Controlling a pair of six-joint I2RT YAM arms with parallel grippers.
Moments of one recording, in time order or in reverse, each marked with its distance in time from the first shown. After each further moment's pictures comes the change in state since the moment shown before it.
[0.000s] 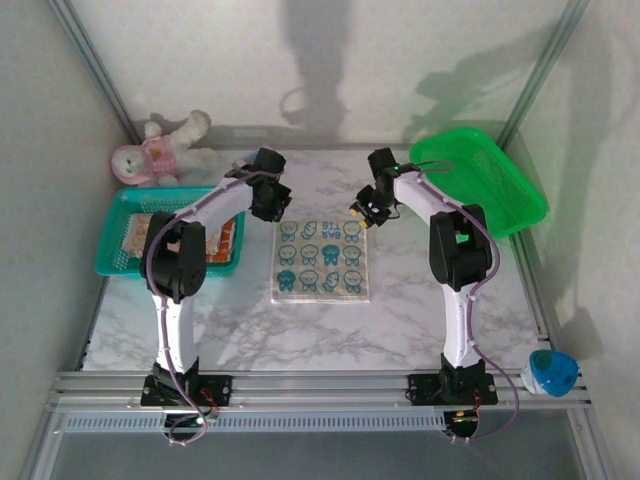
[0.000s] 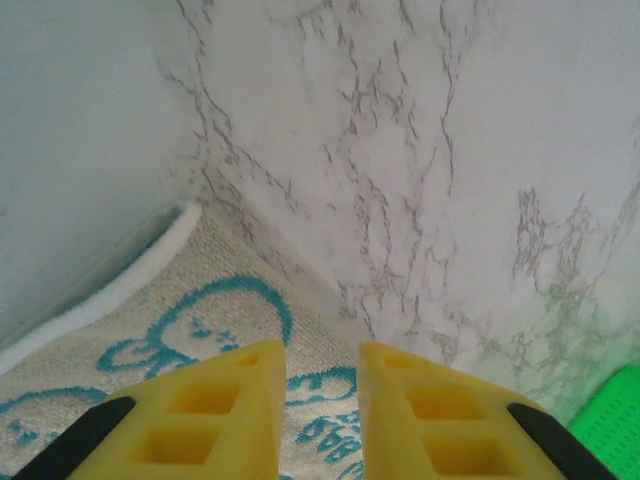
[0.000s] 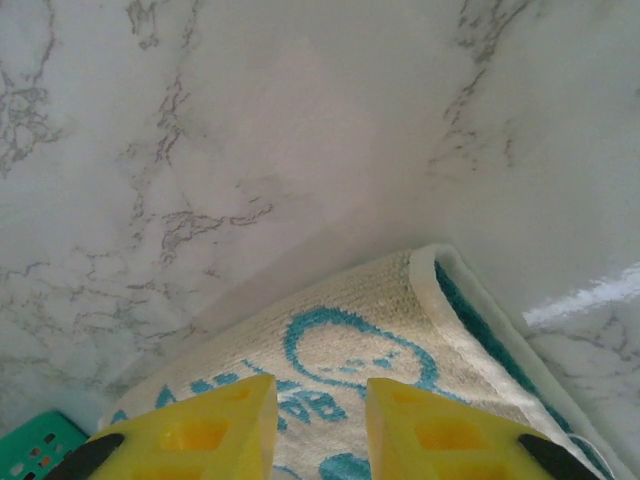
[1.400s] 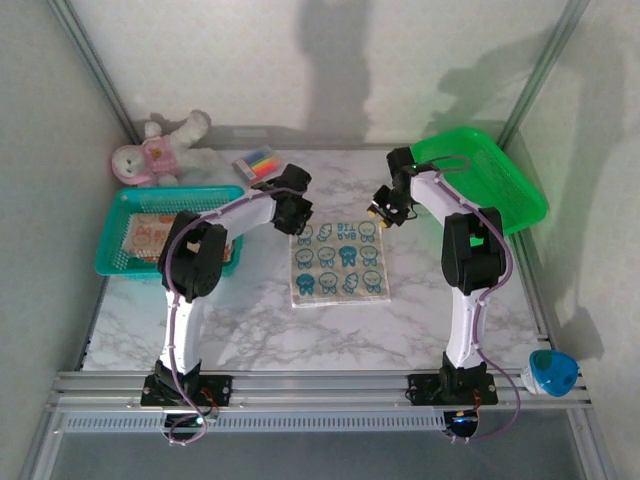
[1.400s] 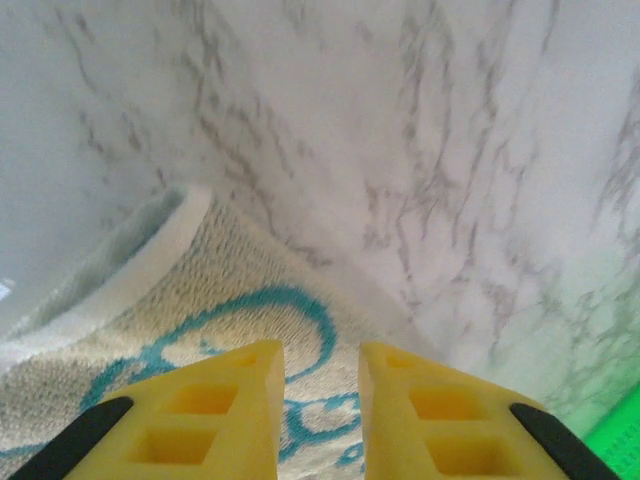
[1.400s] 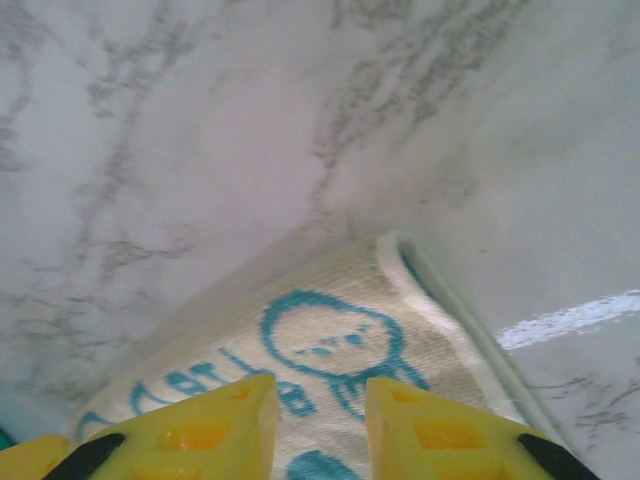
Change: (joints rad) left arm -0.106 0.066 -0.031 0.094 -0.002 -0.130; right arm -0.079 -0.079 -0.060 -0.036 0.052 -0.180
